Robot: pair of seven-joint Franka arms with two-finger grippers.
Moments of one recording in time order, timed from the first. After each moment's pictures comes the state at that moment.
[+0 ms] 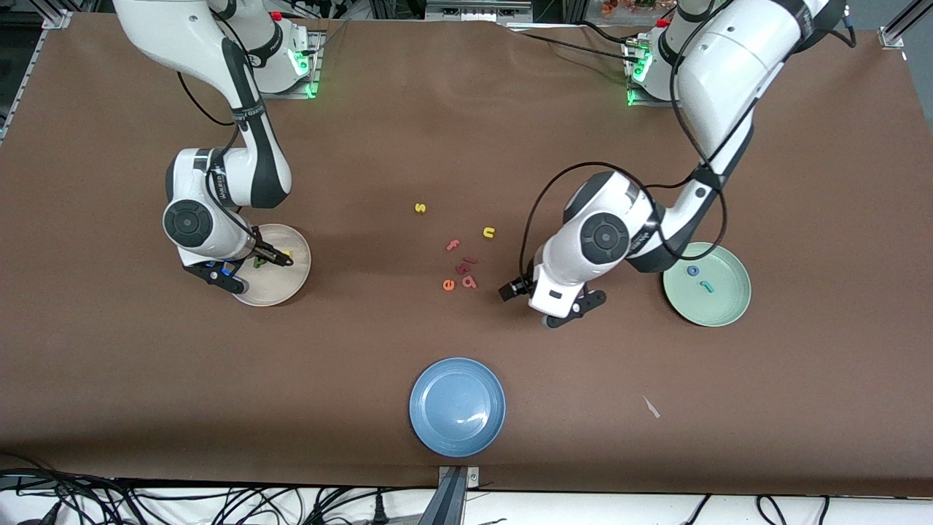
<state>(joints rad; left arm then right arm) -0.14 0.79 -0.51 -1.46 0.14 2.22 -1.10 0.65 0.45 -0.50 -1.99 0.13 2.13 0.49</state>
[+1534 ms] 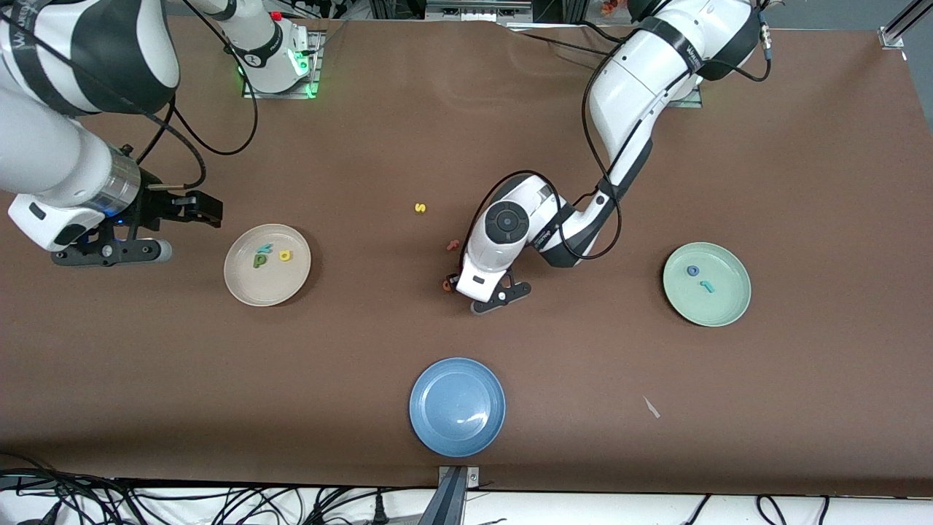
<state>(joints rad) -0.47 0.97 -0.30 -1.29 0.14 2.33 -1.15 0.56 0.28 -0.44 -1.40 0.04 1.55 0.01</state>
